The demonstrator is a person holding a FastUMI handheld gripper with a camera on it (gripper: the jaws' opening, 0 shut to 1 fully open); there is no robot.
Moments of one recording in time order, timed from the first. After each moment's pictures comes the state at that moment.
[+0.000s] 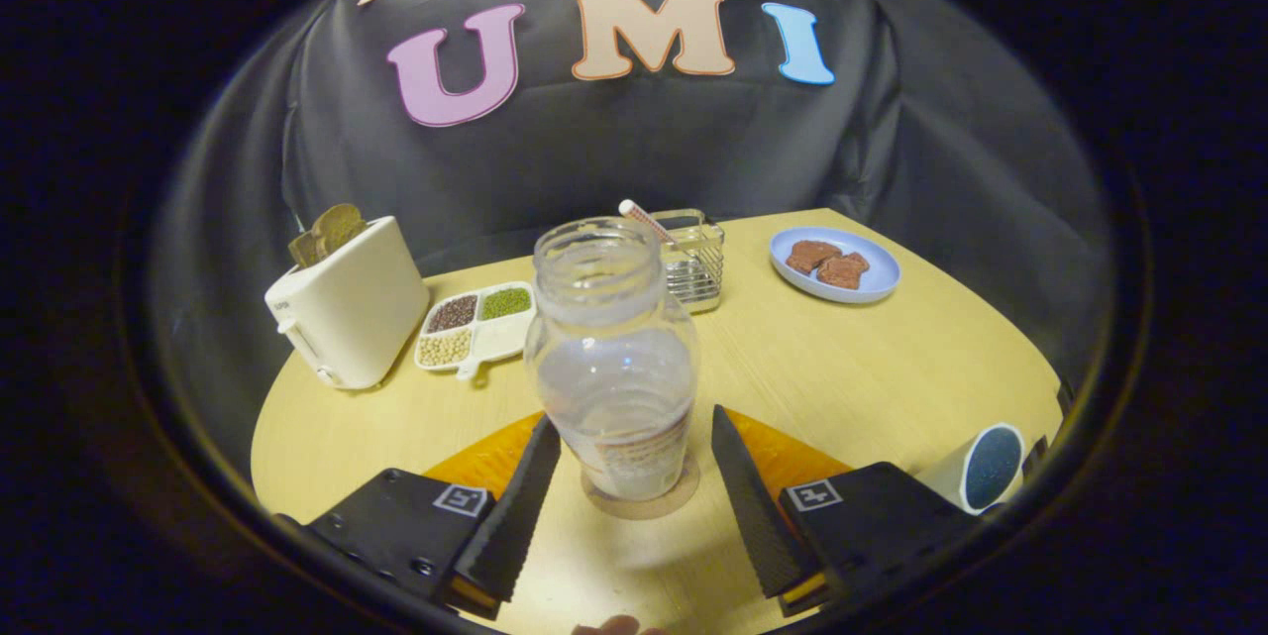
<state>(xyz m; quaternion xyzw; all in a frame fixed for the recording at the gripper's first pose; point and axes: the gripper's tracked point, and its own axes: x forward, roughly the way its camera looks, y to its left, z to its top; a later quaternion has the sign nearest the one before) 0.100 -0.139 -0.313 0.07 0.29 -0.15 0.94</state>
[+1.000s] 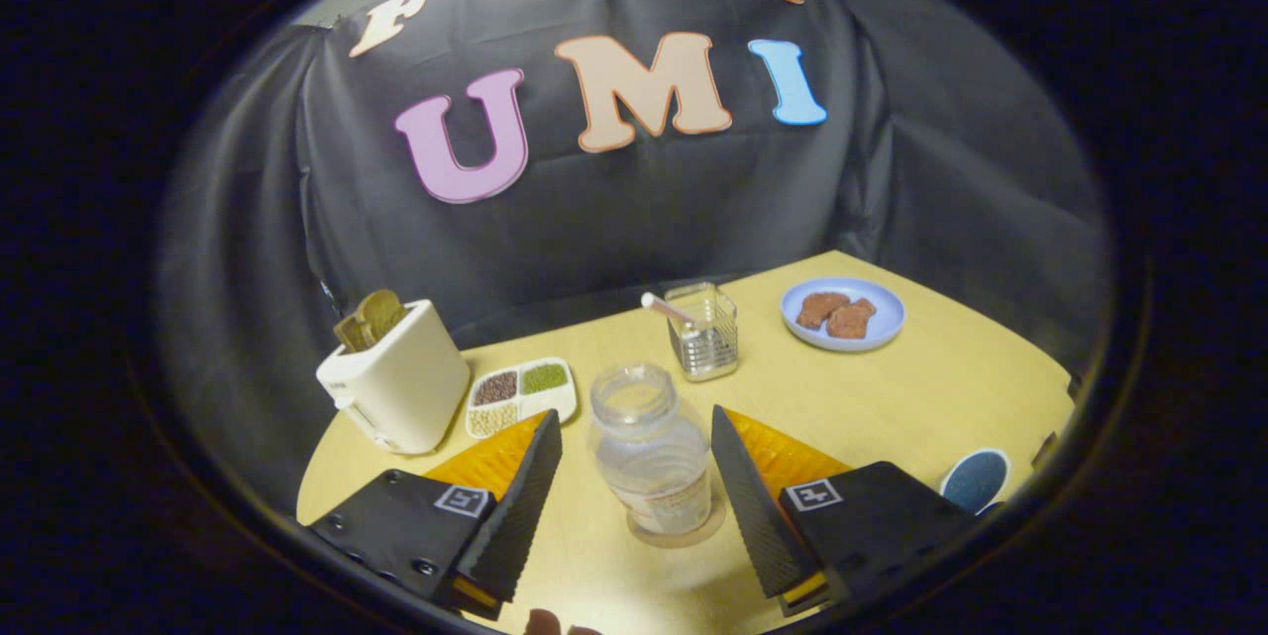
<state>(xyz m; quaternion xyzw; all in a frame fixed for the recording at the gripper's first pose) 0.114 -0.130 -0.219 0.10 0.19 -0.14 0.97</state>
